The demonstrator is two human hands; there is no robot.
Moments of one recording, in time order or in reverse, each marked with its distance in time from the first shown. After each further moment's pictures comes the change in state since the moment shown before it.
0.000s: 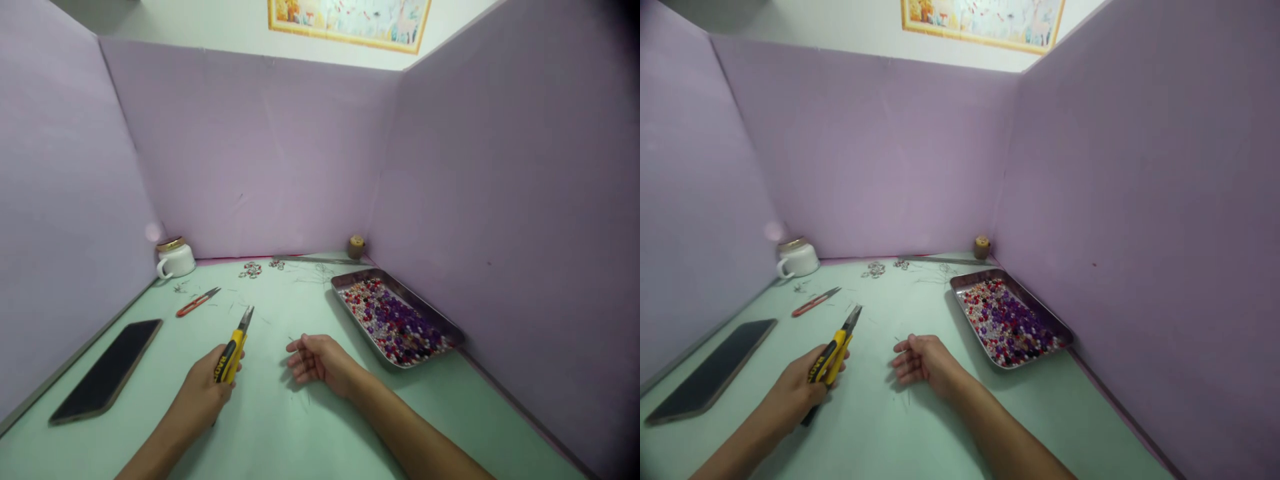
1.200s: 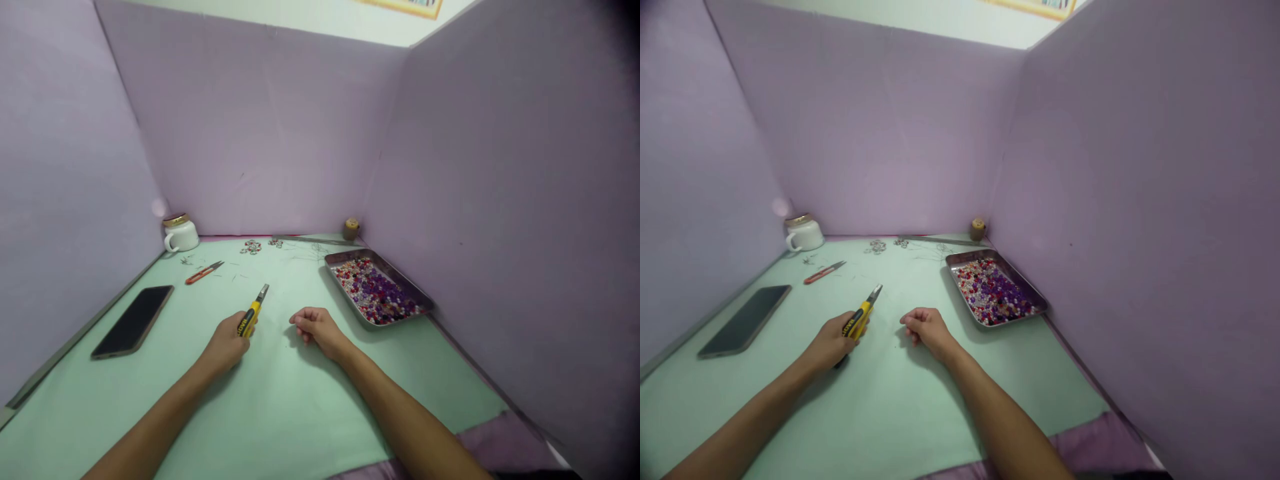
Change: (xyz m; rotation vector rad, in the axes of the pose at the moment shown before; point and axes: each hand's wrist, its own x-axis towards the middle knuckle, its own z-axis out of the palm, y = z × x) left_hand -0.006 -0.007 0.020 0.084 -0.069 0.102; right_hand -0.023 0.017 0.003 -0.244 0.102 -0.265
